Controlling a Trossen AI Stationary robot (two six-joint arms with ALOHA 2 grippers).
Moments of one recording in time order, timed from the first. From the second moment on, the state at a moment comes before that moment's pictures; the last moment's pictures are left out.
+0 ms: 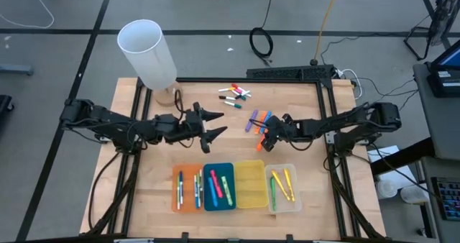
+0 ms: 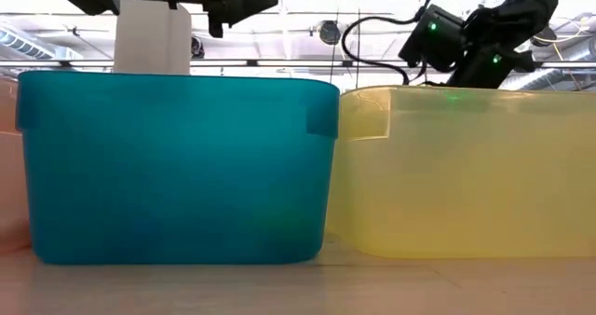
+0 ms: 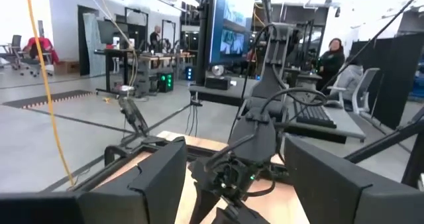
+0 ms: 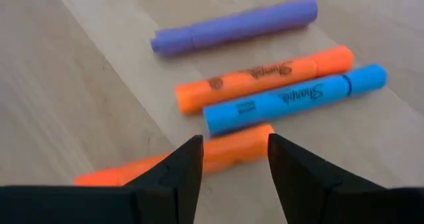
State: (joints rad) left arm -0.09 1.32 0.65 0.81 -0.32 -0.06; right arm -0.07 1.45 0.58 -0.10 0.36 0.52
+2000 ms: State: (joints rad) left arm -0.09 1.32 0.65 0.76 -0.32 -0.06; right arm 0.48 1.15 0.58 -1.08 -0.34 1.47
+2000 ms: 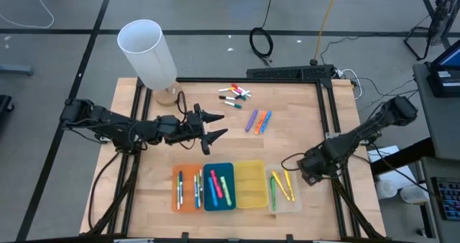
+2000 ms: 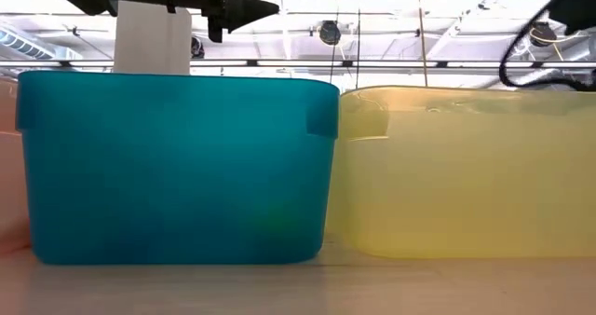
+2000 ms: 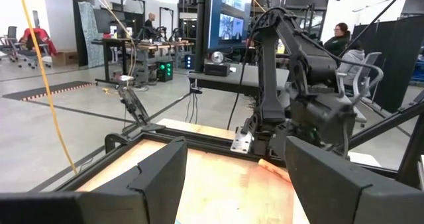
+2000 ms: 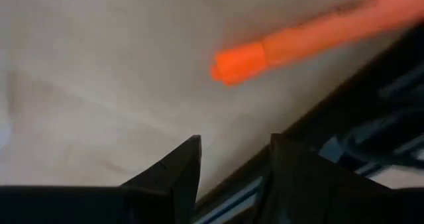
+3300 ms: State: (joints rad) left arm -0.08 1.32 0.65 0.77 -0.32 -0.06; right arm 0.13 1.26 0.42 -0.88 -0.16 1.14
